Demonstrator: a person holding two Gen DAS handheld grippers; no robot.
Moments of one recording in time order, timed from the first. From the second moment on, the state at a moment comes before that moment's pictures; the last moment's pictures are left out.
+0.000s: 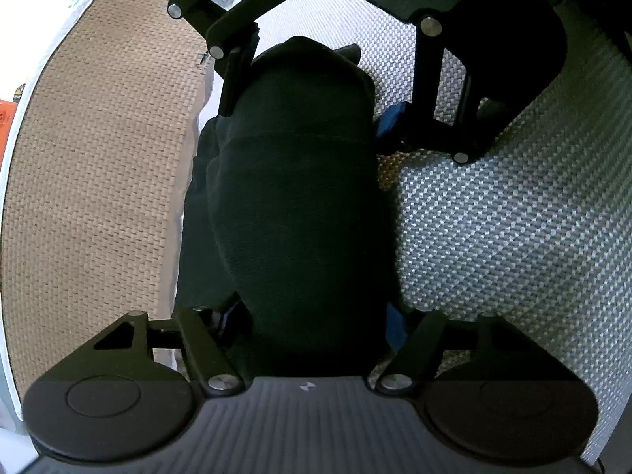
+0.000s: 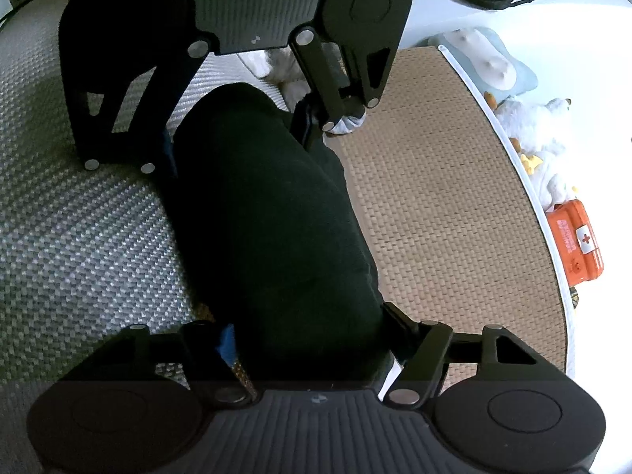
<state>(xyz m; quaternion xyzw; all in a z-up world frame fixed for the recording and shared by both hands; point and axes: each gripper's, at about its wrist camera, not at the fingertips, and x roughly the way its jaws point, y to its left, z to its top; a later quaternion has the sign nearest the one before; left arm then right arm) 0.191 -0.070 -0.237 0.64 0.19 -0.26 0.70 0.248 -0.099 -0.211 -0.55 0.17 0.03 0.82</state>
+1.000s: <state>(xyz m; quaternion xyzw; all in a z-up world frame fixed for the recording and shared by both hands) 0.201 -0.081 -0.234 0.69 0.20 -0.26 0.64 0.239 -0.106 -0.201 -0.50 0.16 0.03 0.85</state>
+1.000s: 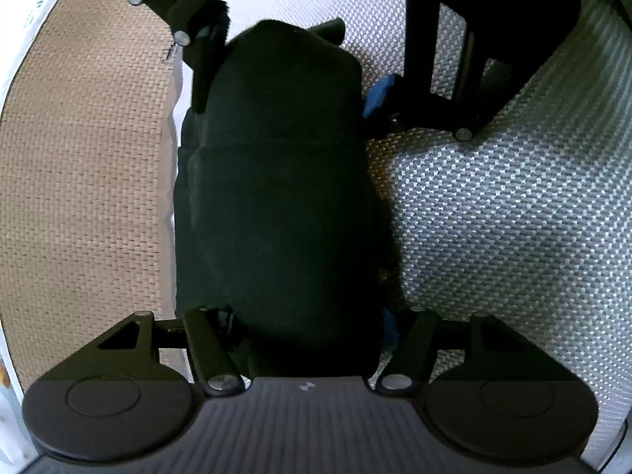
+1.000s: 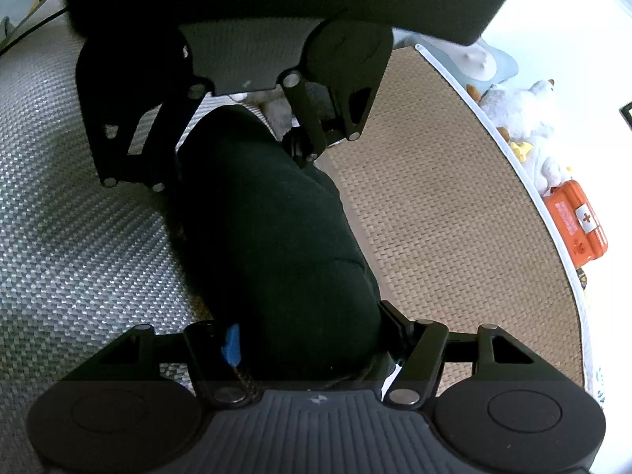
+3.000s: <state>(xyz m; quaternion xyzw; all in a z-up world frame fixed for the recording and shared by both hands) 0.218 -0.075 -0.239 0.73 0.17 -0.26 0.61 0.304 -0.129 -0.199 -0.44 0.19 0.04 0.88</state>
